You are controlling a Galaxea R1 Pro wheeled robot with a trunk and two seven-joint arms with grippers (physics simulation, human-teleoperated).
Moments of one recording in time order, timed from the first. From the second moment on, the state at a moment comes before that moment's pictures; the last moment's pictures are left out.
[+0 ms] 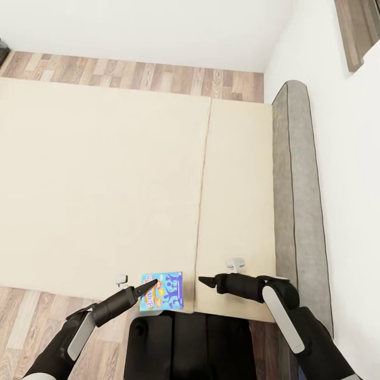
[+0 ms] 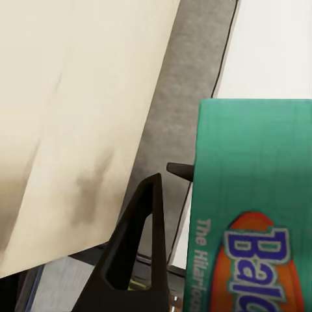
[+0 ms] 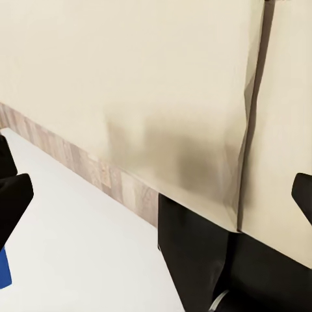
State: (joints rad) left arm -0.43 0.11 0.07 -0.83 0.53 0.45 -1.19; right arm -0.41 -0.10 0.22 -1.44 -0.51 0.88 0.34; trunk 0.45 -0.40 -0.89
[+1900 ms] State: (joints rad) left arm -0.43 0.11 0.07 -0.83 0.54 0.44 -1.20; right arm -0.41 -0.09 0.22 -1.45 -0.51 0.88 0.33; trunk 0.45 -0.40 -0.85
